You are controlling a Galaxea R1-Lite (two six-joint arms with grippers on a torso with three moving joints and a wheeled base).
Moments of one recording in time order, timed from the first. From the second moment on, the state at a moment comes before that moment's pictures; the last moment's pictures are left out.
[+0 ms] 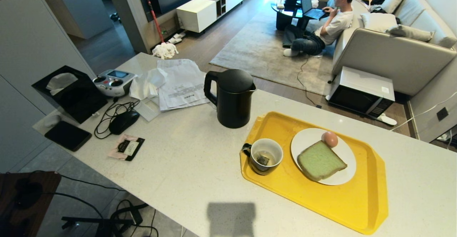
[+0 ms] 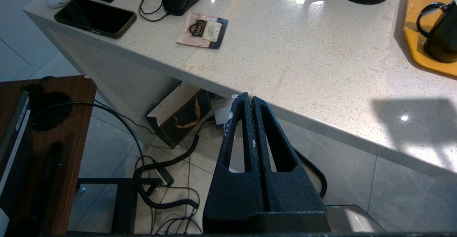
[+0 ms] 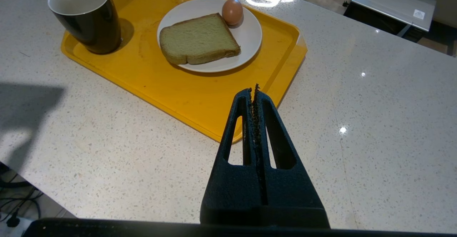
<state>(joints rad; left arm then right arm) 0.00 0.00 0.00 -0.01 0.00 0.00 0.00 0.00 0.00 0.00 0.01 -0.01</state>
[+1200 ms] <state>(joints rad) 0.00 0.00 0.00 -0.01 0.00 0.00 0.00 0.00 0.00 0.00 0.01 -0.01</state>
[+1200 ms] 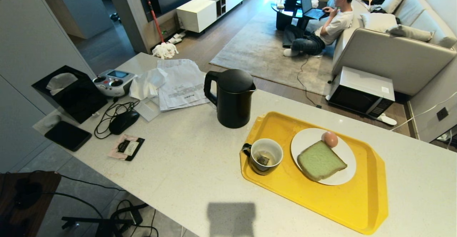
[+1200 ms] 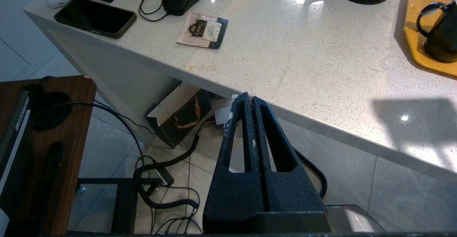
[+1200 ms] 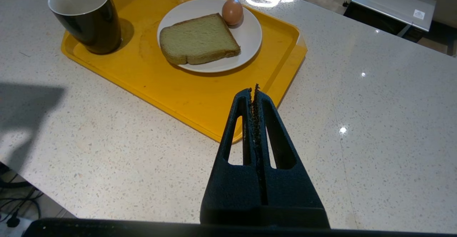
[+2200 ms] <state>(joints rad) 0.00 0.00 0.00 -0.01 0.00 0.00 0.00 0.00 0.00 0.00 0.01 -0.01</state>
